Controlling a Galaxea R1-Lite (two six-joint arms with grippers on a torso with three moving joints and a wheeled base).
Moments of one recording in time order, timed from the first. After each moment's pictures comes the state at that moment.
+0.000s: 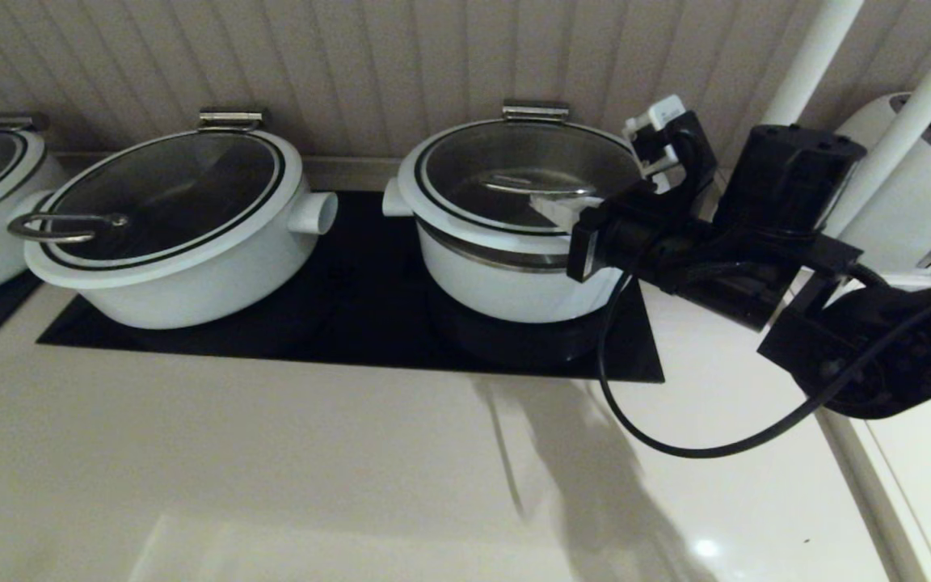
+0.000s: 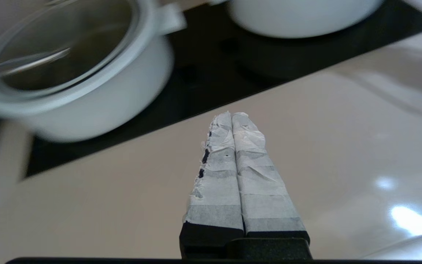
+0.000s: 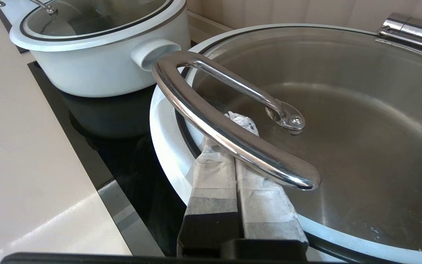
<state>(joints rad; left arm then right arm) -0.03 0.42 -0.39 -0.07 -0.30 0.27 0.57 1.83 -1.12 -0.87 0.21 -0.13</state>
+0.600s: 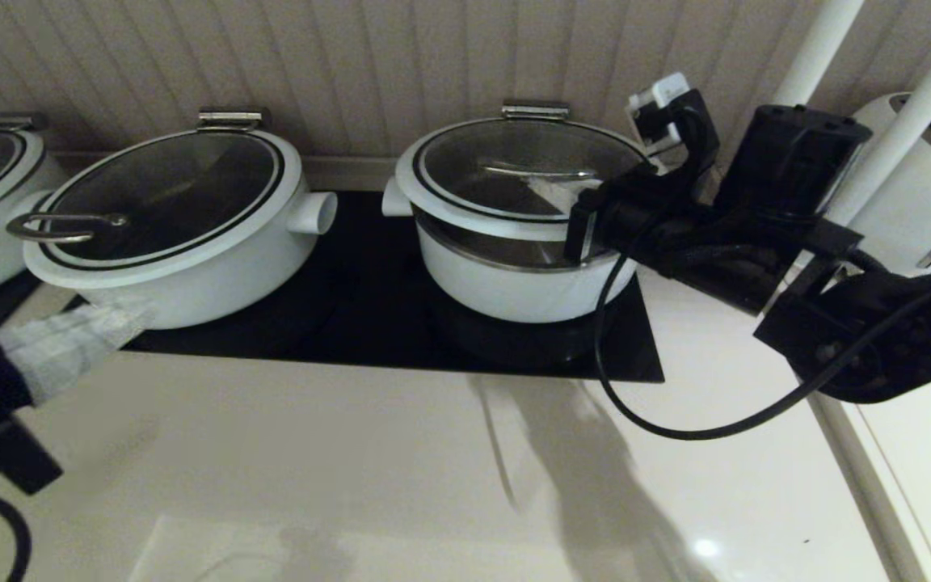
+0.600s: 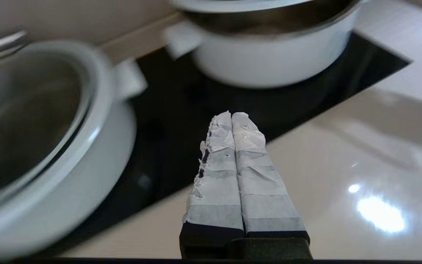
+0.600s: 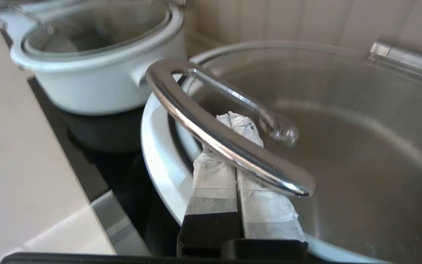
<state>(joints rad) -0.15 0.95 -0.49 -0.51 -0.38 0.26 0.57 1.84 -1.18 -0.87 0.21 -0.13</state>
